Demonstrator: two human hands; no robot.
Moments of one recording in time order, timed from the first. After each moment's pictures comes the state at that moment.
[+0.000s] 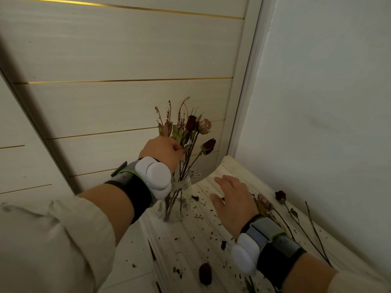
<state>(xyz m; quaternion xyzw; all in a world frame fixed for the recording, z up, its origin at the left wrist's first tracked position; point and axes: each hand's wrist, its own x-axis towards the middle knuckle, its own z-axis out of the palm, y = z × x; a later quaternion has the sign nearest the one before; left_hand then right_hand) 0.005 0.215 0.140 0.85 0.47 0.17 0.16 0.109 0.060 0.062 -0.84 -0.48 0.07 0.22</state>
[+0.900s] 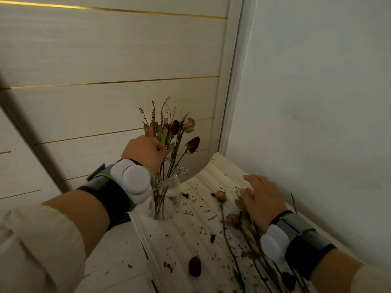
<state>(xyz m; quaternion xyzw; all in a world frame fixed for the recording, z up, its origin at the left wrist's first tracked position) -0.002 0.201 0.149 0.85 0.48 0.18 0.12 0.169 0.001 0.065 -0.89 -0.40 0.05 0.21</state>
